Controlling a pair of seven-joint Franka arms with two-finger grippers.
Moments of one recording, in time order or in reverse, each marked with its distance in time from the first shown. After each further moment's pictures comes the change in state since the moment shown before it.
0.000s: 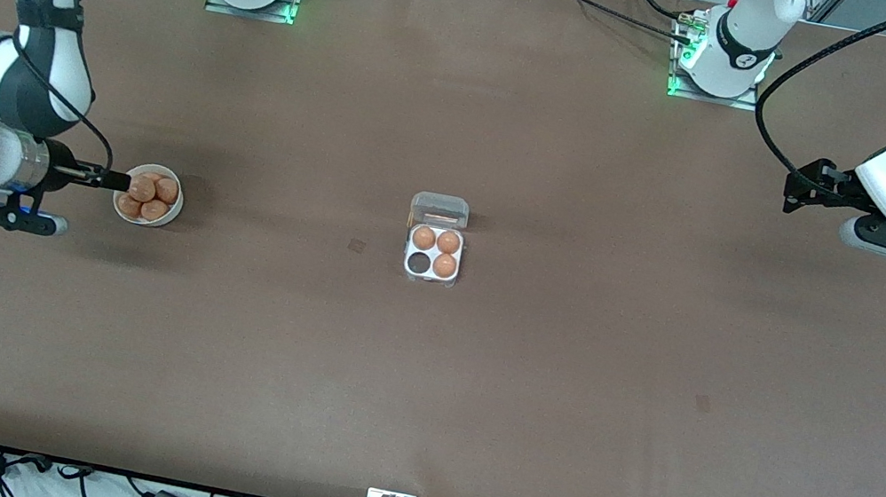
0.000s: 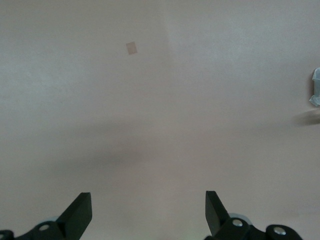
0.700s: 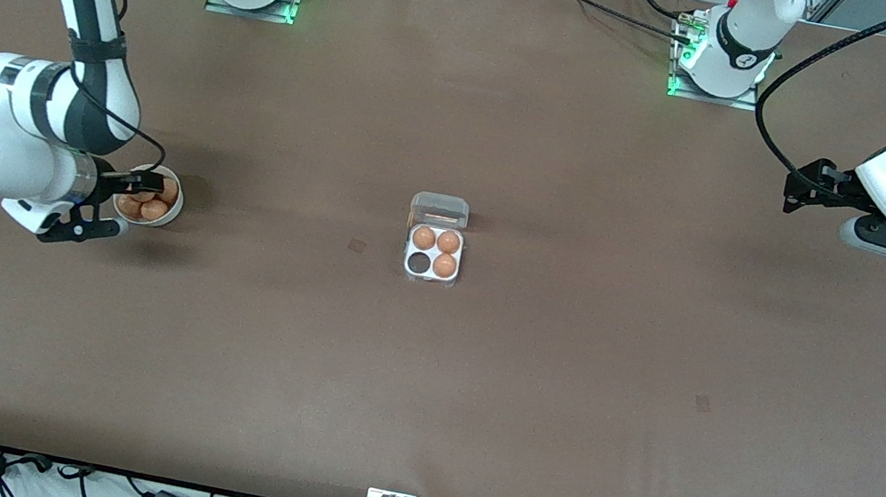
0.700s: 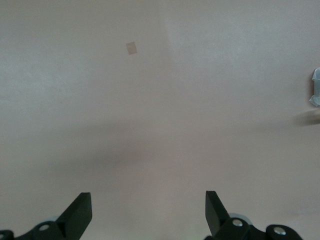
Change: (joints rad) left arm 0.000 0.000 0.000 0.000 0.000 0.000 0.000; right arm 0.033 0.021 0.004 -0.156 0.000 0.198 -0.281
